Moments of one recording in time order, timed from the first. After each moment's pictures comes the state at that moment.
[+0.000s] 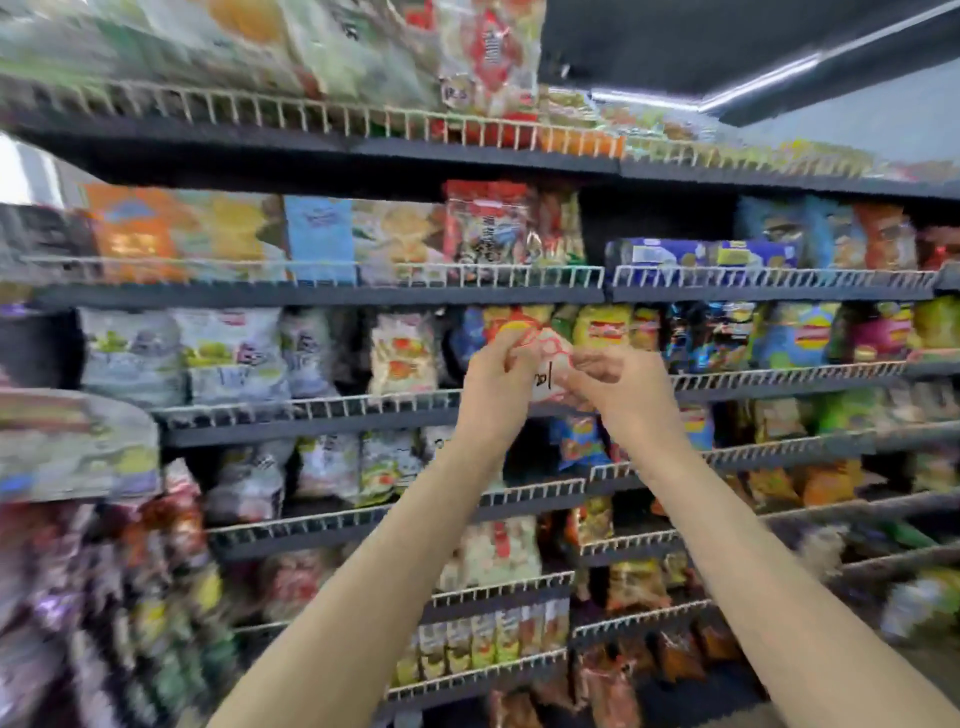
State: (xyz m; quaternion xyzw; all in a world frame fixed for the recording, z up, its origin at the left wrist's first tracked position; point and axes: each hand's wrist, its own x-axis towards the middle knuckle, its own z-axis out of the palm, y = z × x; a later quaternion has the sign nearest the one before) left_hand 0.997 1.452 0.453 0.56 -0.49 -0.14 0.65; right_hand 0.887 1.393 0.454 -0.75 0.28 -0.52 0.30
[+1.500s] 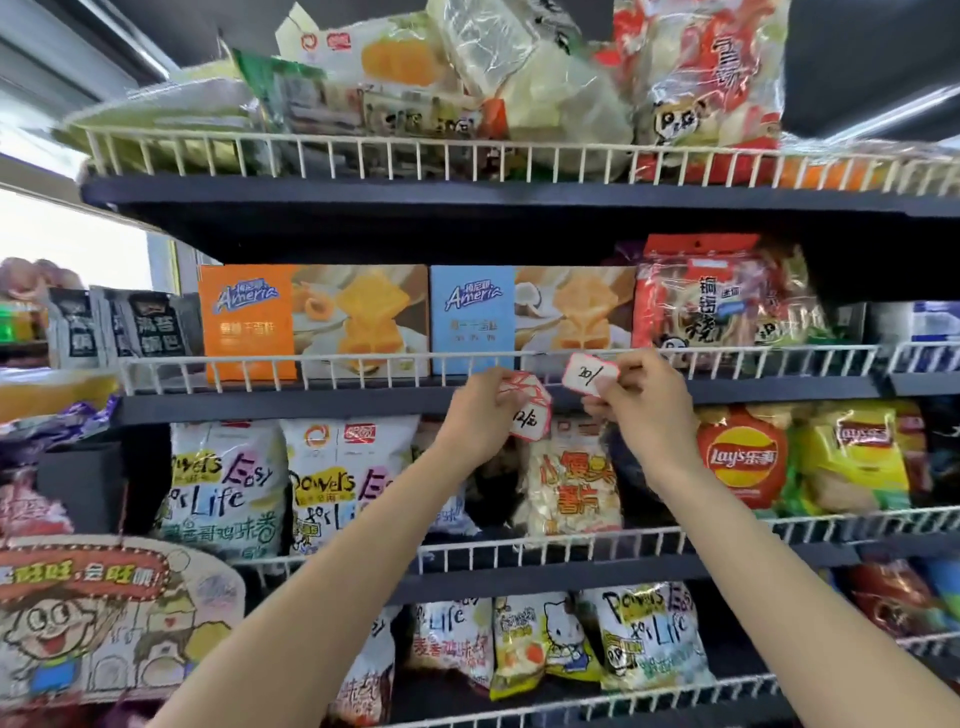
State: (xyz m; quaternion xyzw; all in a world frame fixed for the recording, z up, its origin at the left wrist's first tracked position) left_hand 1.346 1.363 0.498 0.69 -0.54 0.02 0.47; right_hand 1.206 1.282 0.490 -0.69 0.22 -0.59 0.35
